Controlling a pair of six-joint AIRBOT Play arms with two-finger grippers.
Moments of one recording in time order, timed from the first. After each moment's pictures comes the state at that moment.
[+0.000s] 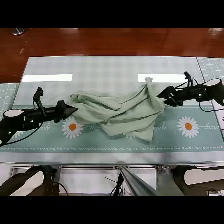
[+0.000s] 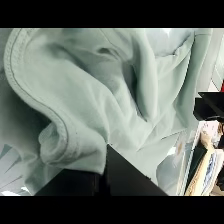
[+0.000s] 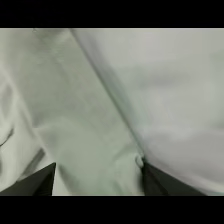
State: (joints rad) left arm 0.16 -1.10 0.46 0.31 -0.93 -1.03; right arm -0.26 -1.64 1.06 -0.74 1.12 1.19
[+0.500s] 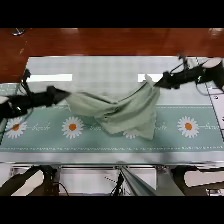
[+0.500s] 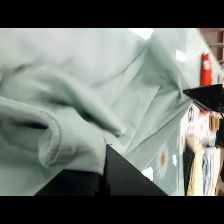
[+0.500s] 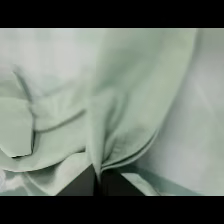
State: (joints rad) left arm 0.22 -1.07 0.71 0.31 -1.04 -1.01; right arm -0.15 -1.60 1.38 -0.76 1.26 1.22
